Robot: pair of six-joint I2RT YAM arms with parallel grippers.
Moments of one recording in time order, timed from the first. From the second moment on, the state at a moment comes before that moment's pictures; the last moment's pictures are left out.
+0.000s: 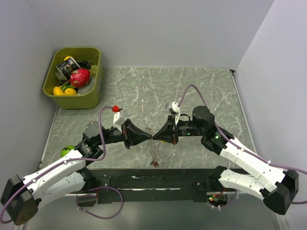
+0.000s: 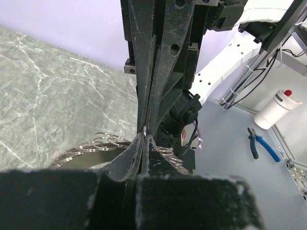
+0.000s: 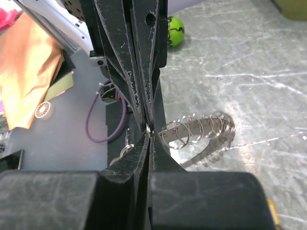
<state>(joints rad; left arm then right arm) -0.75 0.83 0.49 0.54 0.69 -0.47 0.75 0.93 0.80 -0.07 -0.74 0.19</state>
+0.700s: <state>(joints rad) -0.75 0.83 0.68 0.15 0.67 -0.30 0.75 1.04 1.03 -0.40 -0.76 -0.07</state>
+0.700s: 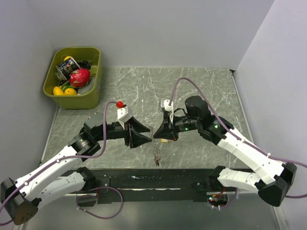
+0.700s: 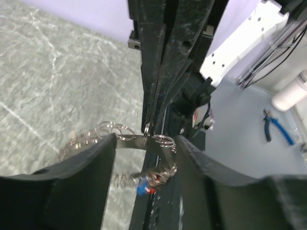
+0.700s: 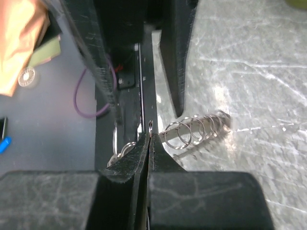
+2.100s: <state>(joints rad) -0.75 1.03 1.00 -0.36 0.81 -0.06 0.75 1.10 1.13 -0.61 -0.91 -0.27</state>
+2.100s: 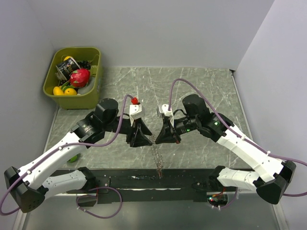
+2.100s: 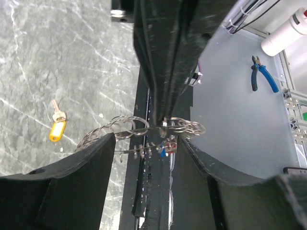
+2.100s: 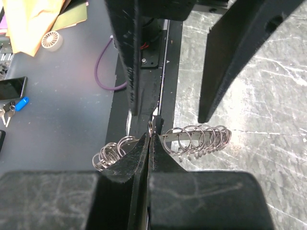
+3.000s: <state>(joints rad) -0.78 1.08 1.00 -0.33 0.82 -0.07 0.75 1.10 1.13 -0.61 -0.87 -0.26</state>
